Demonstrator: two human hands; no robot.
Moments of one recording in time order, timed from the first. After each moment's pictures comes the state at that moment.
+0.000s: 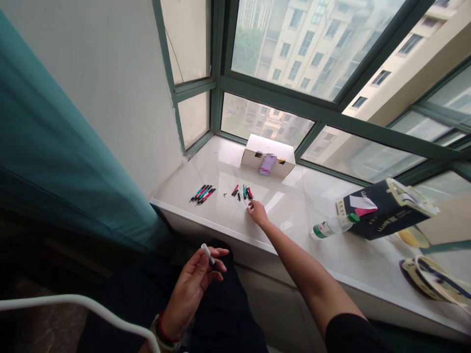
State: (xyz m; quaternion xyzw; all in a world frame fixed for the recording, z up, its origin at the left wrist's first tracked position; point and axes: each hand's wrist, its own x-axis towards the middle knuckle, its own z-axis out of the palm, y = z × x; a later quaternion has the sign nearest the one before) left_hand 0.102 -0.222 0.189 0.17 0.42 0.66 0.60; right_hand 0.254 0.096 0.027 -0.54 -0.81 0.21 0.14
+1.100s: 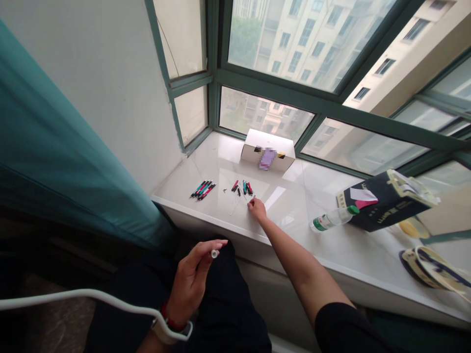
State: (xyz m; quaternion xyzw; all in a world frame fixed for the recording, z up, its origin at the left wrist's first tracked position) left_hand 0.097 -0.222 0.198 0.37 0.54 0.64 0.41; right_hand 0.255 0.090 0.011 -0.59 -0.76 0.23 0.15
